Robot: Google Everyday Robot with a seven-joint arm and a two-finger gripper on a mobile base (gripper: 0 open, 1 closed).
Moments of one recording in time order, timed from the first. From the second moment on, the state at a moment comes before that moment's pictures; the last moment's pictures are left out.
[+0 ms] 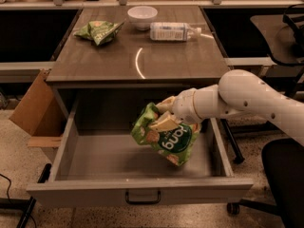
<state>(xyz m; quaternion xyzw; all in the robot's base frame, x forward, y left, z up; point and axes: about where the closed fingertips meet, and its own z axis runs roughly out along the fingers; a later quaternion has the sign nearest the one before) 0.560 -0.028 0.749 -0.57 0.69 0.22 0.40</state>
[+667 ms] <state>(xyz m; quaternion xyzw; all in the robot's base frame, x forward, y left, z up) 0.563 -0.036 0.785 -0.57 0.68 0.17 0.43</state>
